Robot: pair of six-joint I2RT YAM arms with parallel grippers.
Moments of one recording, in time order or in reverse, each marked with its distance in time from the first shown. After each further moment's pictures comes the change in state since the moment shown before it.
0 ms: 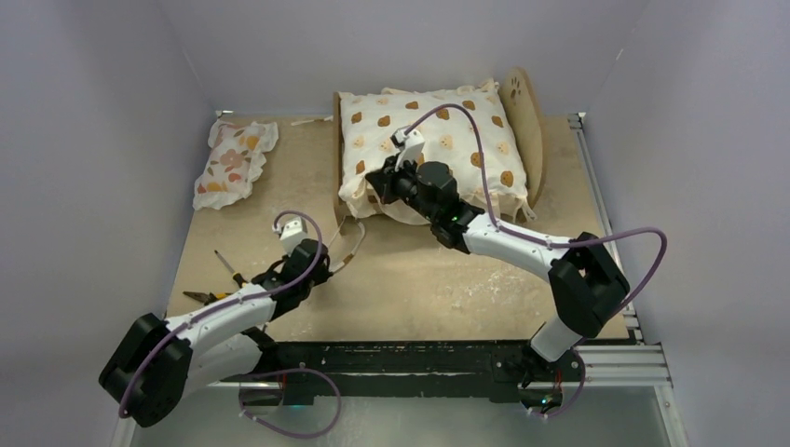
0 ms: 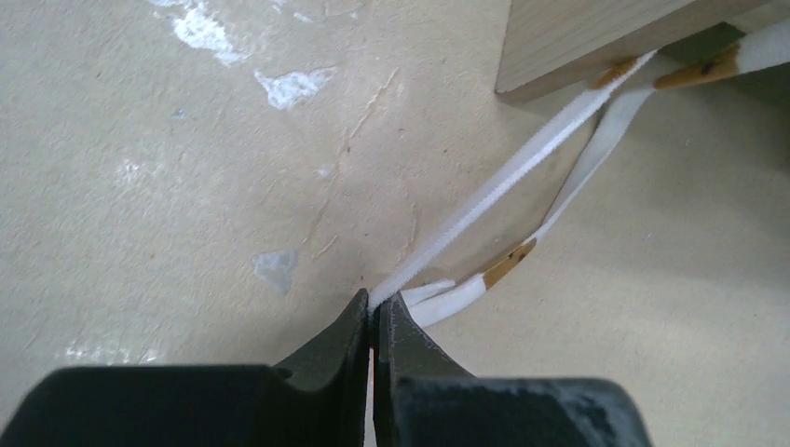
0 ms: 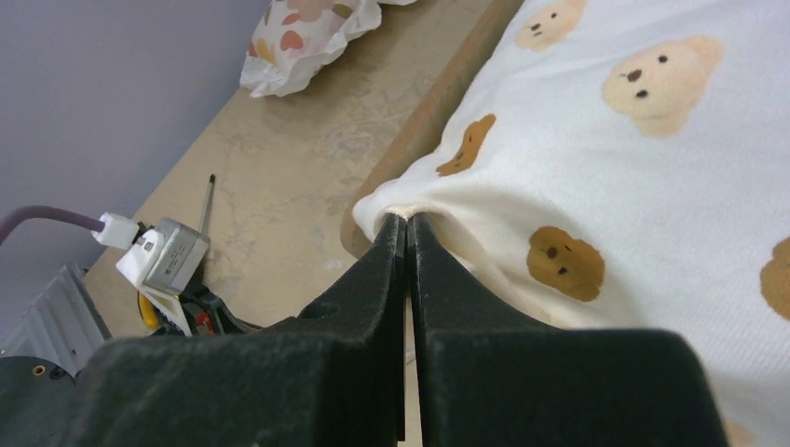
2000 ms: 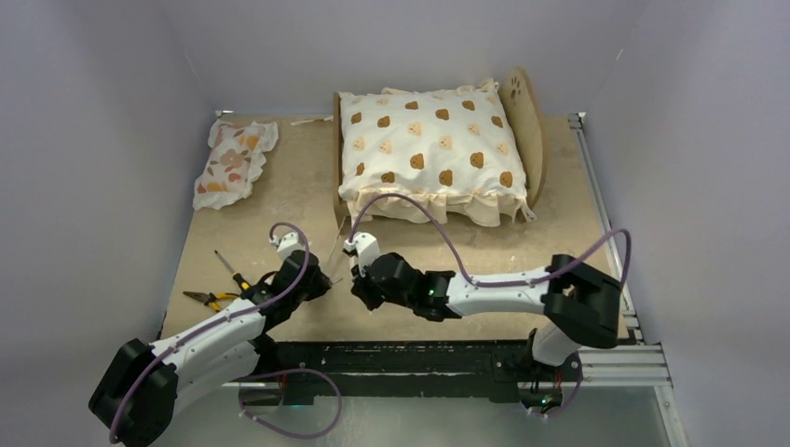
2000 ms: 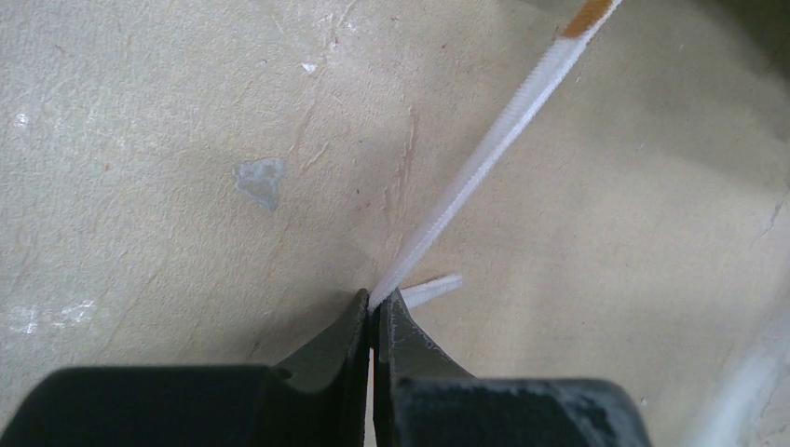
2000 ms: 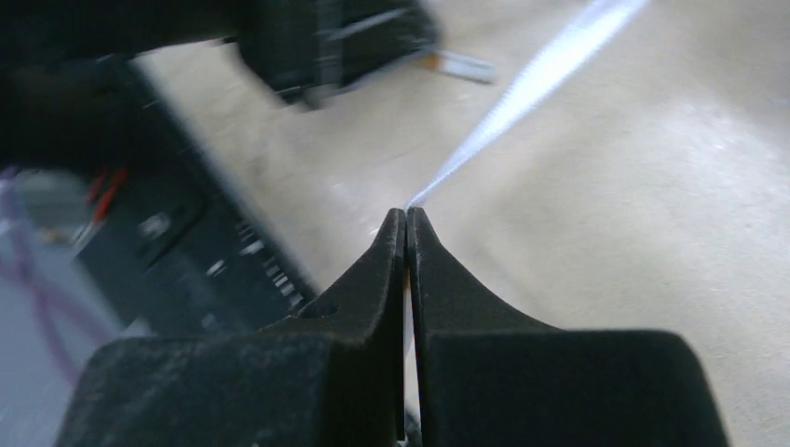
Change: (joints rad) left arm 0.018 -0.180 -0.101 -0.077 0.169 -0.042; right arm 0.441 0.024 -0.211 -0.265 0.183 0.083
